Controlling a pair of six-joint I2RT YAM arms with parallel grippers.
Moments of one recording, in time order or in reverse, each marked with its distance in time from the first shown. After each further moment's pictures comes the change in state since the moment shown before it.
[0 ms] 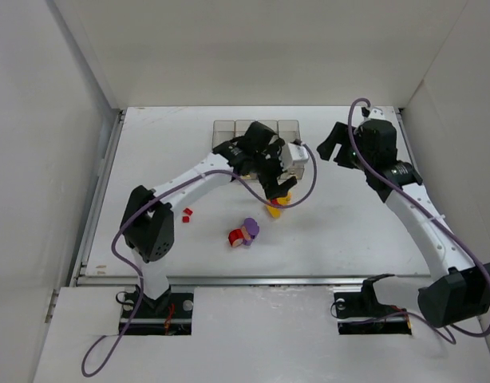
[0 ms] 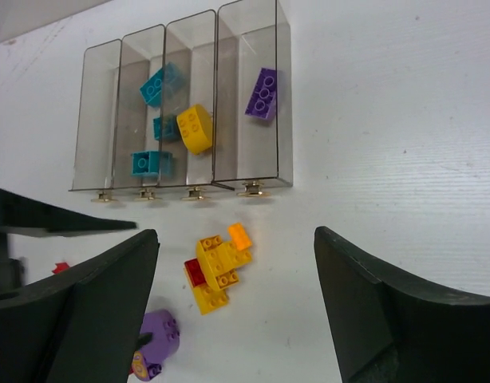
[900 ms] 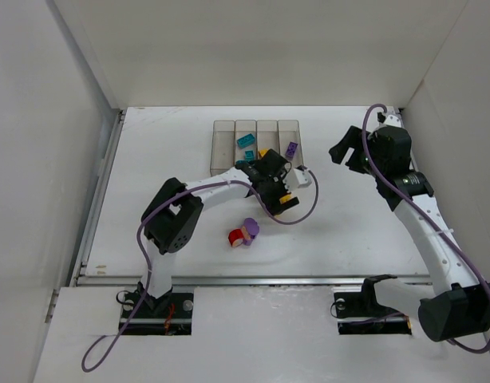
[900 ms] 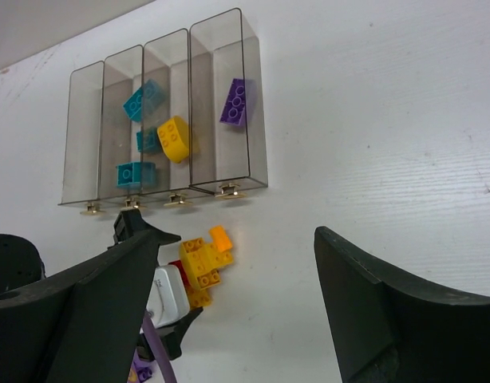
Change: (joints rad) left arm -0.097 0.178 -0.148 0.099 -0.241 -0.053; right arm -0.082 -0.114 -0.074 -0.005 -0.014 0.000
